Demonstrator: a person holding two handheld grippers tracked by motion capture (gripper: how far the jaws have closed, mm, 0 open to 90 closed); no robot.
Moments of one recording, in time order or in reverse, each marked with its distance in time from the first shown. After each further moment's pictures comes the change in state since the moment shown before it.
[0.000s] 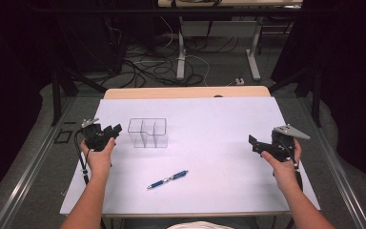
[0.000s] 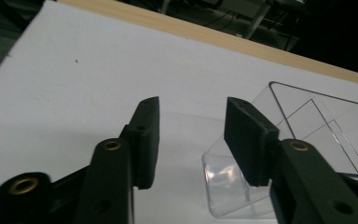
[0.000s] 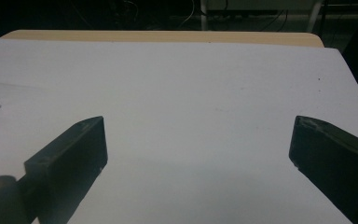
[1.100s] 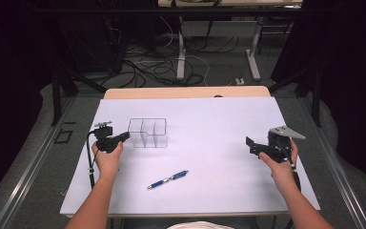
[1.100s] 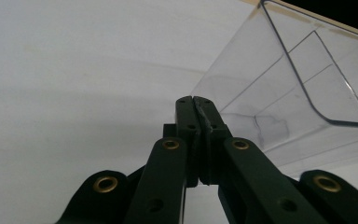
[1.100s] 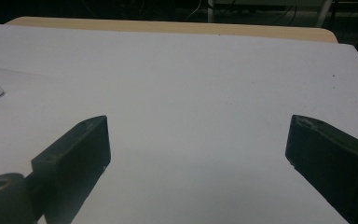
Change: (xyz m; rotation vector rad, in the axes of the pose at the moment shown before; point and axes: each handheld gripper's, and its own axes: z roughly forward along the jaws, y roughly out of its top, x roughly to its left) left arm -0.012 -0.016 0.025 0.184 -0.083 -0.007; right arm 0.005 -0.004 0.004 0.031 0.021 -0.034
